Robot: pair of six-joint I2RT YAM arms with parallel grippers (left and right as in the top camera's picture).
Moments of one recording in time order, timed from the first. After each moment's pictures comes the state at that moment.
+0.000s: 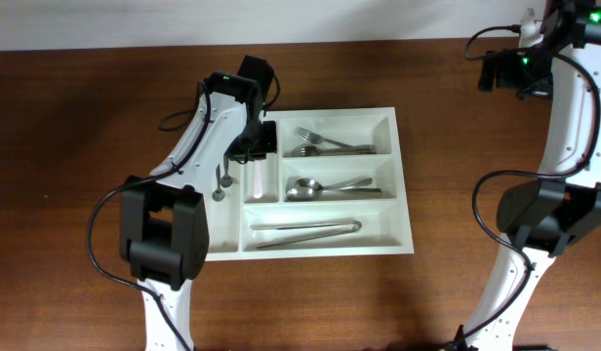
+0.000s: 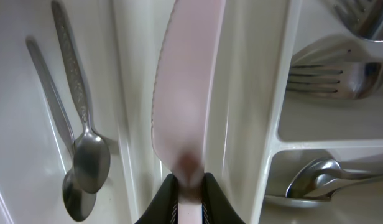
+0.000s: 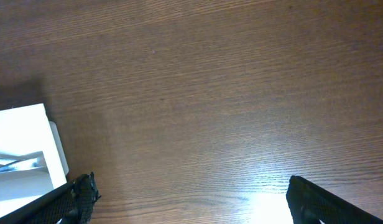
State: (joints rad) left arm -0.32 2.18 1.88 -1.18 0.03 -0.34; right arm -0.26 2.32 2.59 -1.46 -0.07 0.00
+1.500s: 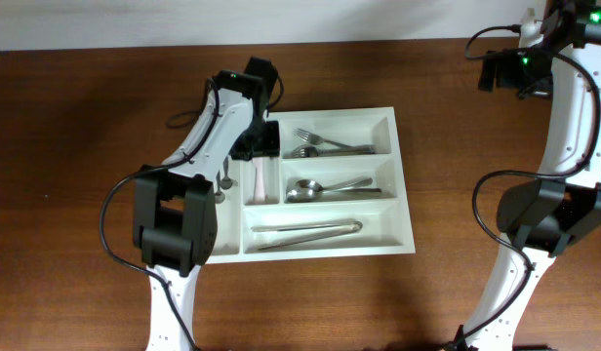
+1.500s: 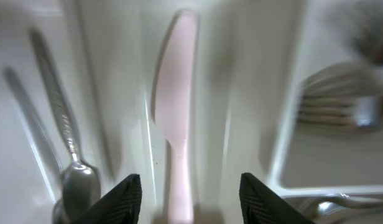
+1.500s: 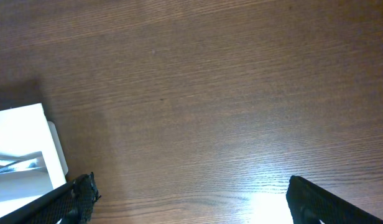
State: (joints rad) left arm -0.32 2.28 2.00 -1.22 0.03 -0.35; right arm -0.26 2.32 2.59 -1.46 -0.07 0.00
